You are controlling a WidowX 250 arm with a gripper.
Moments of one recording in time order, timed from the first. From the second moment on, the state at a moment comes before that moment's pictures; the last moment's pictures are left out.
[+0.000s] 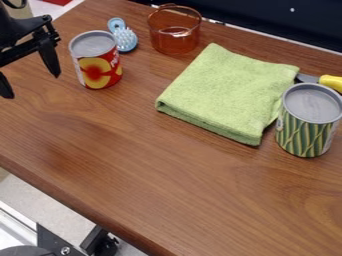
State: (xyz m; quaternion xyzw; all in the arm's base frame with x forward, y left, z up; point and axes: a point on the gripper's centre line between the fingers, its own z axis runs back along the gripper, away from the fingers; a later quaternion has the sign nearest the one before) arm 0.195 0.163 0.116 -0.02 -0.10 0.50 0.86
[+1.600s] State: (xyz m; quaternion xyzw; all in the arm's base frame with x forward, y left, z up) arm 0.275 0.061 0.120 0.00 -0.09 0.23 0.97
